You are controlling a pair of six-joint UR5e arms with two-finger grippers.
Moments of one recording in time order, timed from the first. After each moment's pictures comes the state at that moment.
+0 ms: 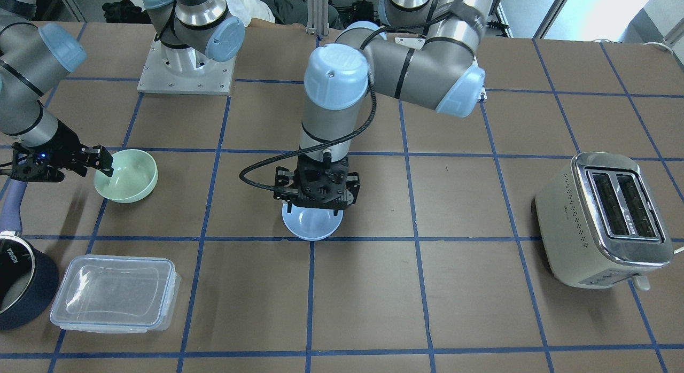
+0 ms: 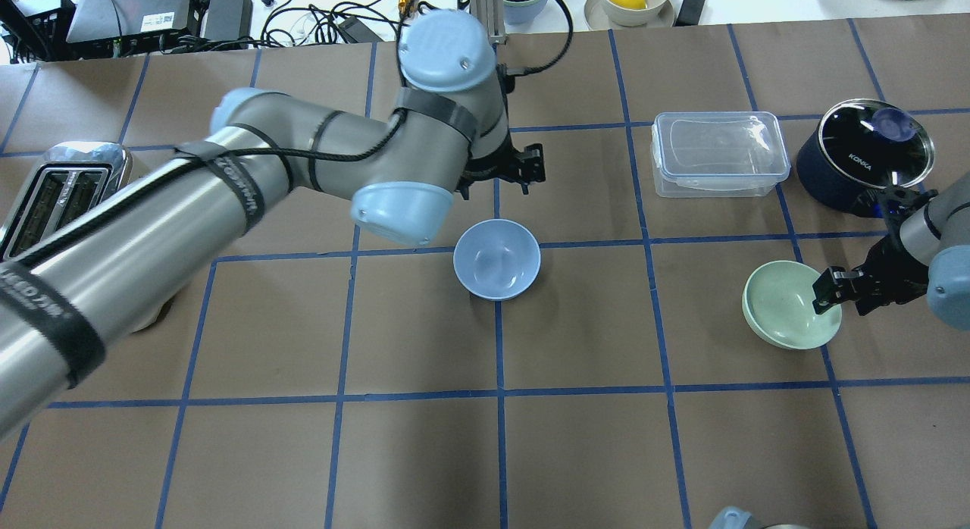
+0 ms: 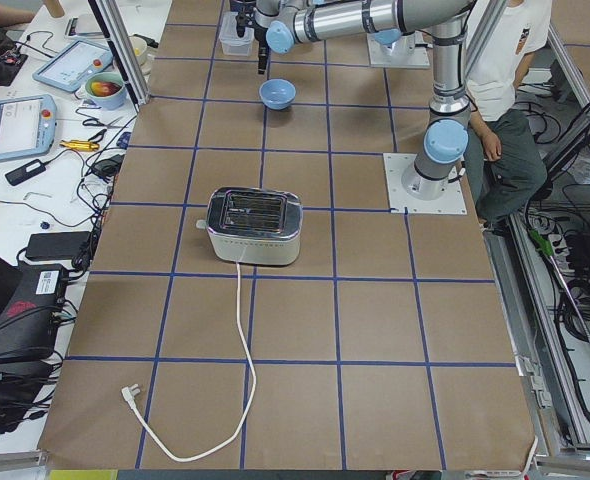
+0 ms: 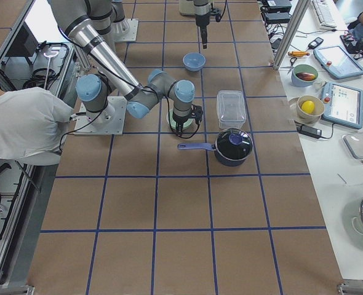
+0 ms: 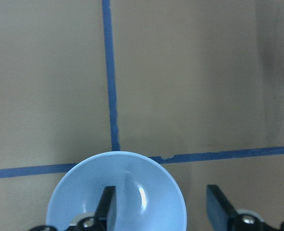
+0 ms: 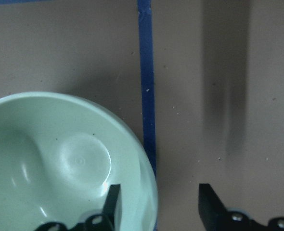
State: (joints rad) left arm -1.89 -1.89 -1.60 -1.04 1.50 -0.36; right arm 0.96 -1.45 2.19 -2.20 -1.55 -0.58
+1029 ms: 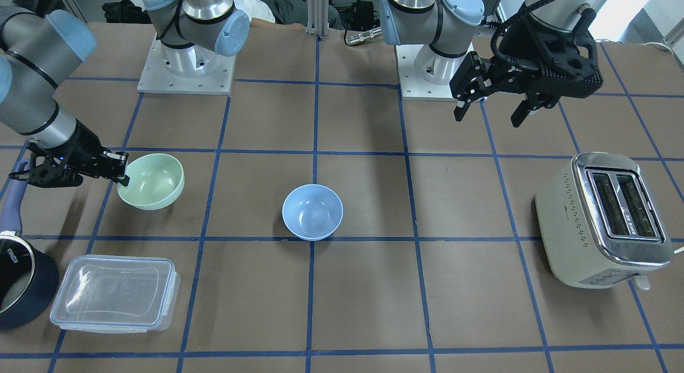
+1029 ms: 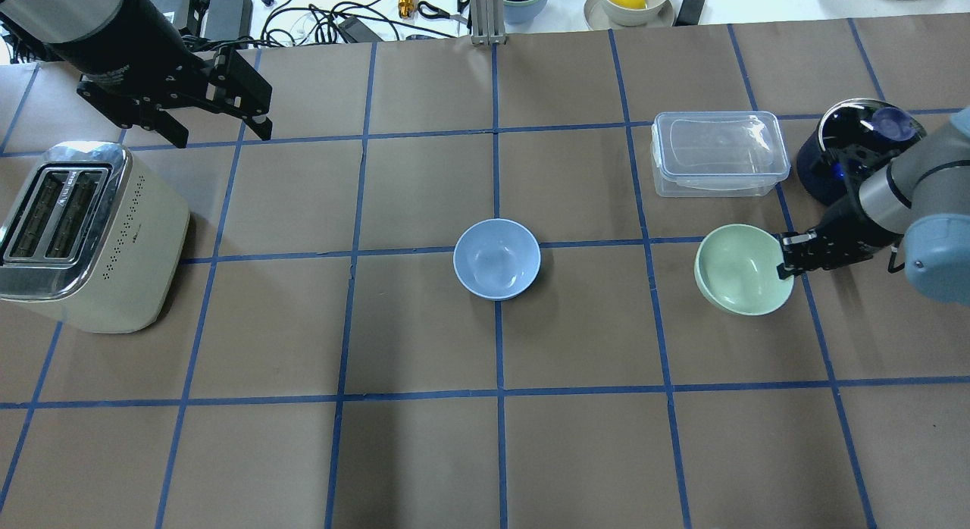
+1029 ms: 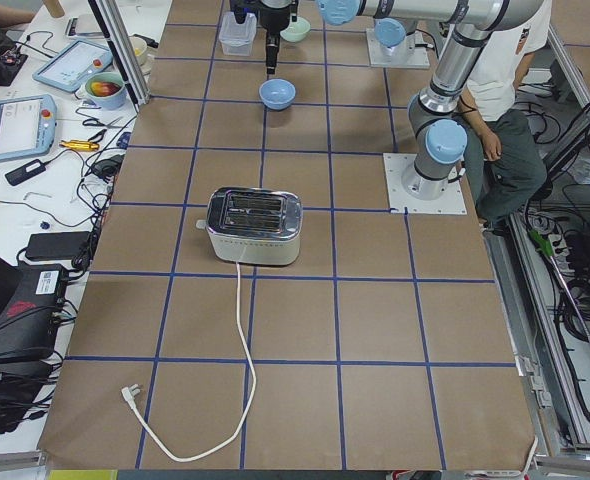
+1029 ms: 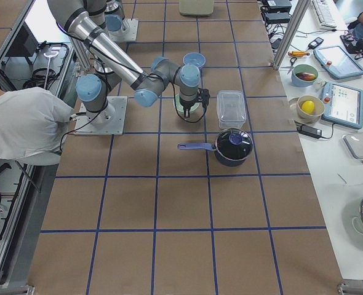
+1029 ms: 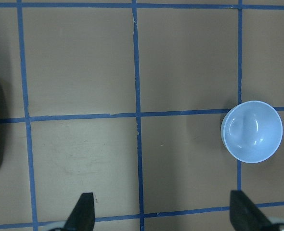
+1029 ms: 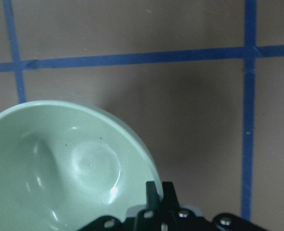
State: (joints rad) left arm -1.48 -1.54 -1.53 -1.57 1.49 0.11; right arm 1.14 -1.50 2.09 -2.07 -1.39 -0.40
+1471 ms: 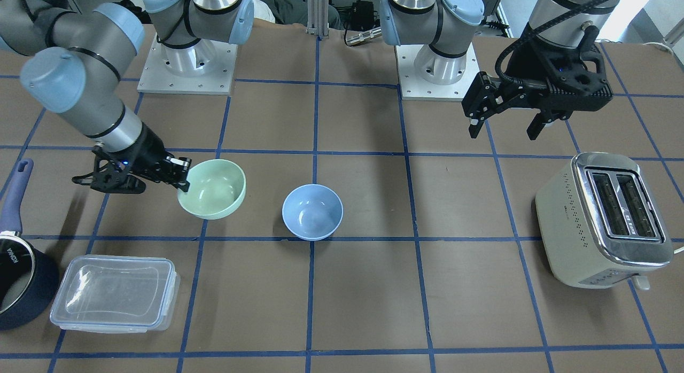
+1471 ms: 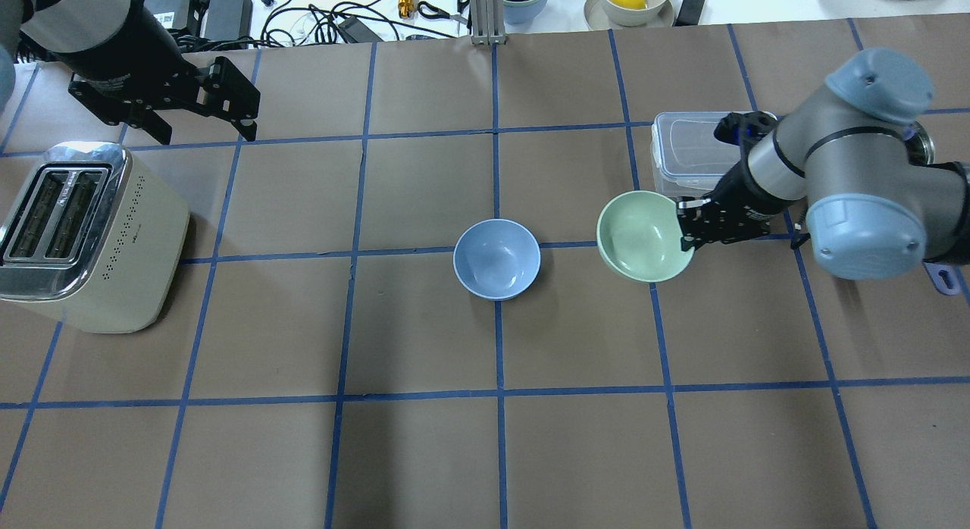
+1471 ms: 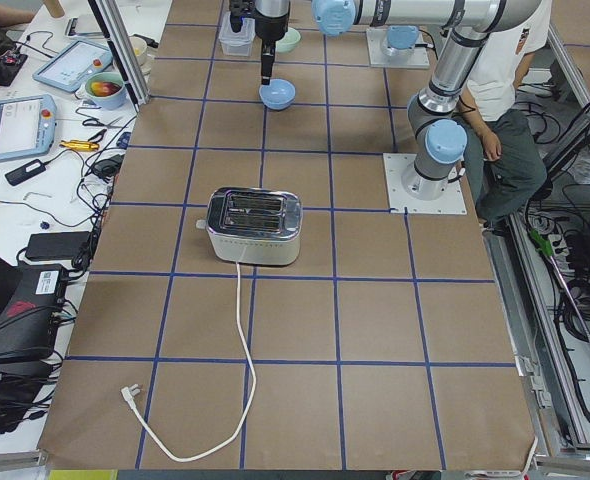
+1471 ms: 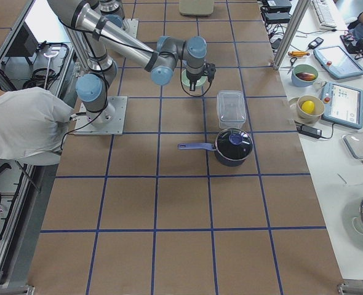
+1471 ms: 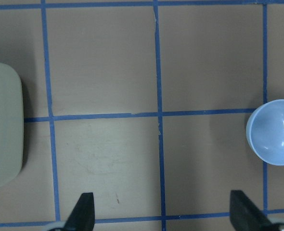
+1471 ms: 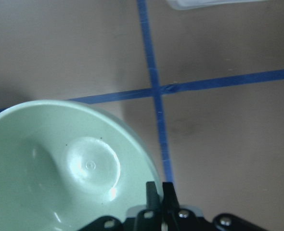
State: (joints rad) left arm -1.48 -1.54 -1.56 -1.48 1.56 0.11; right arm 1.43 -1.48 2.01 -2.07 -1.32 0.01
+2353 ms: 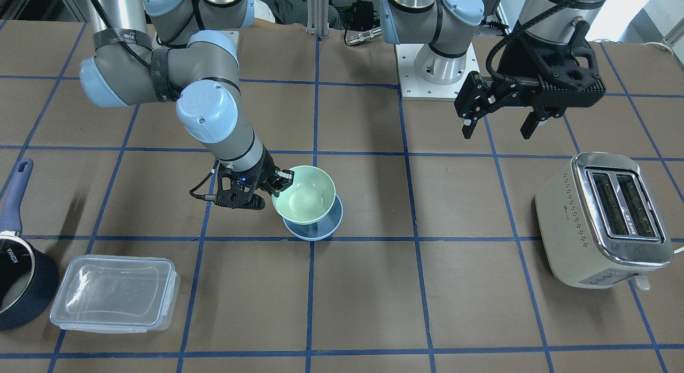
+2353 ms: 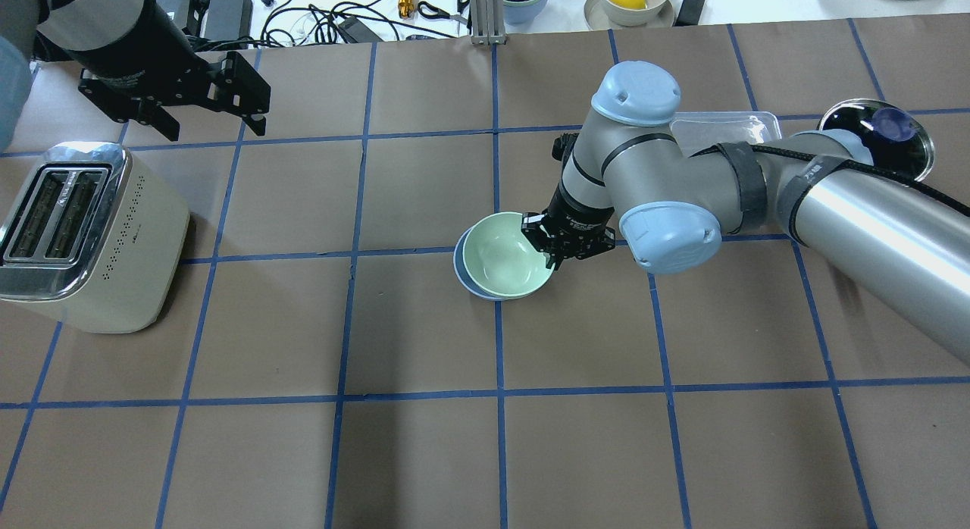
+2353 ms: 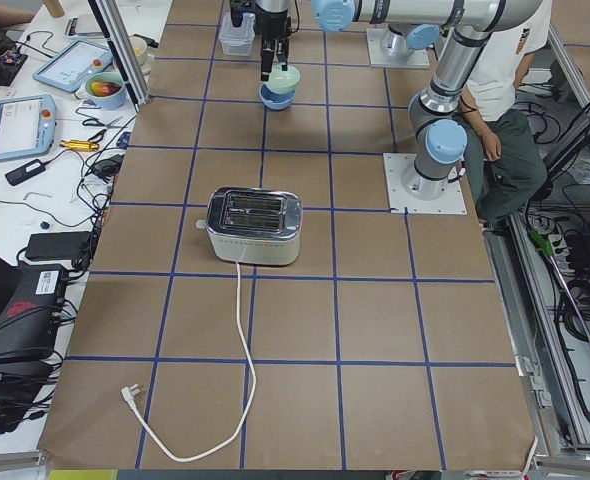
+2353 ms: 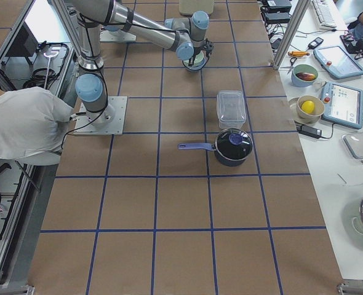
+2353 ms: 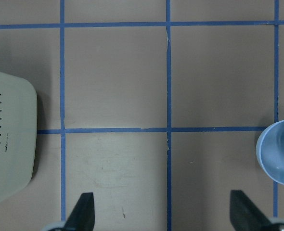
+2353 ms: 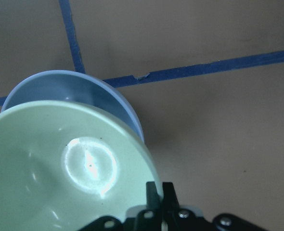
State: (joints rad) left arm -1.51 -1.54 -1.56 -1.46 1.57 0.04; right arm 1.76 -1.29 1.87 -2.09 -1.35 0.34
